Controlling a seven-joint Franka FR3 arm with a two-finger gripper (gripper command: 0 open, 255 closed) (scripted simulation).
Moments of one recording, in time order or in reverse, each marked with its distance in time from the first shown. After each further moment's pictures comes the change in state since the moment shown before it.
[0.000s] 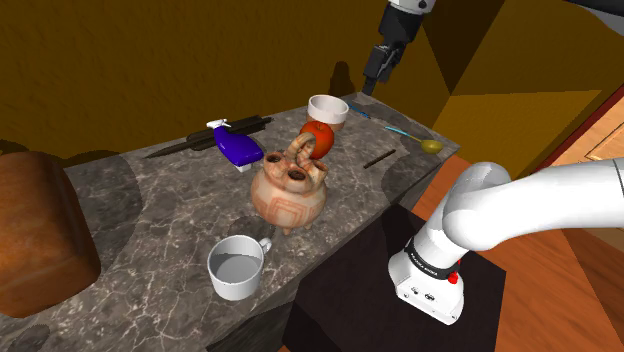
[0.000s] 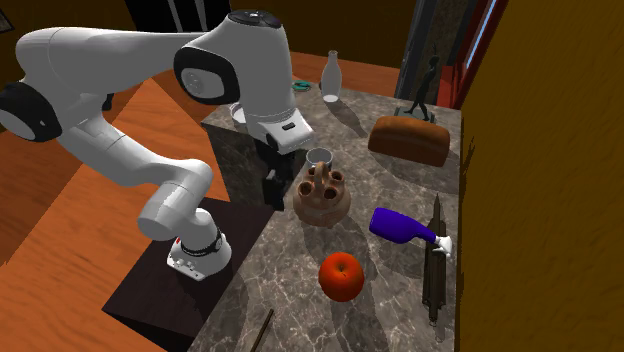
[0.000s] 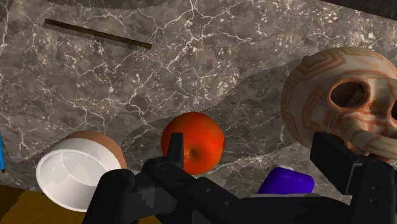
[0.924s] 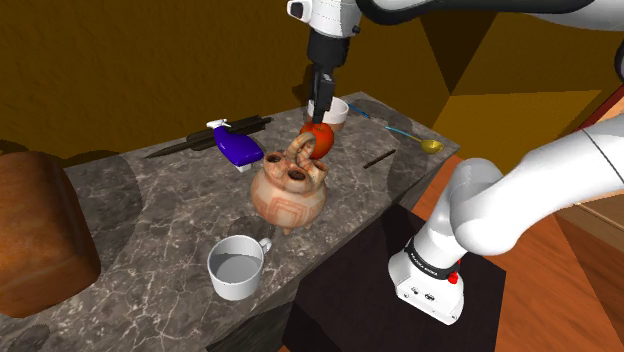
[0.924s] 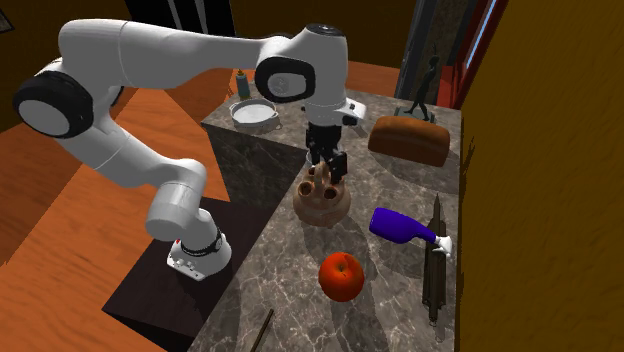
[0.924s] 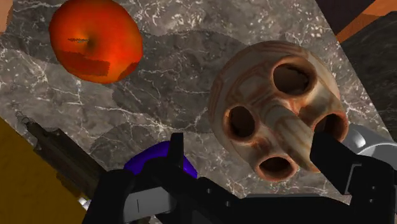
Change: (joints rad) arm 0.247 0.265 0.077 0.058 0.029 0.168 -0.364
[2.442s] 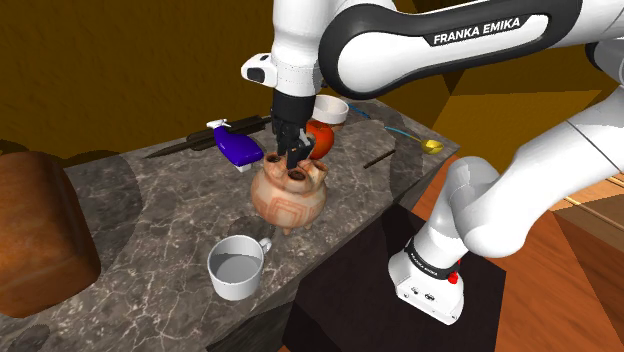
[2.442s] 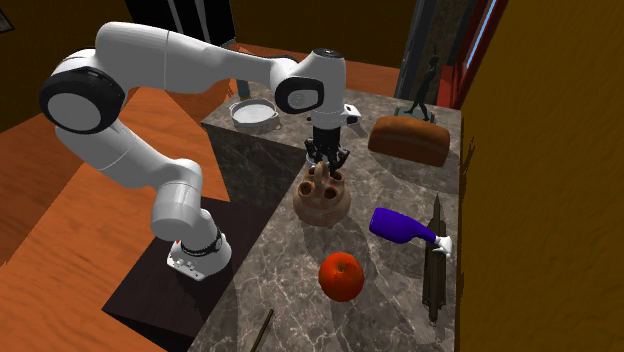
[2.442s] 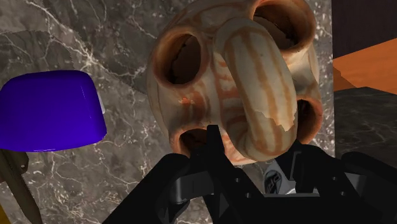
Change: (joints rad) arm 0.151 0.110 0.070 -0.097 0.016 0.182 -0.243
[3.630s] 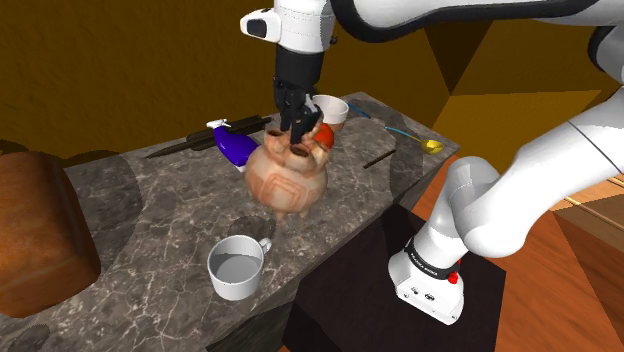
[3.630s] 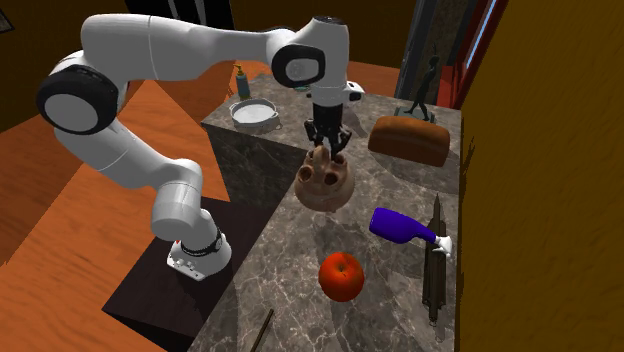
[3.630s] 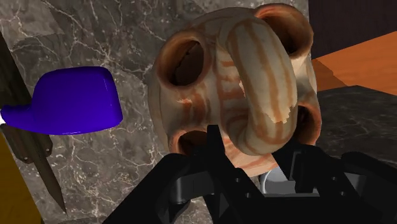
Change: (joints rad) arm -0.002 -0.013 -0.005 0.159 0.001 -0.177 -0.011
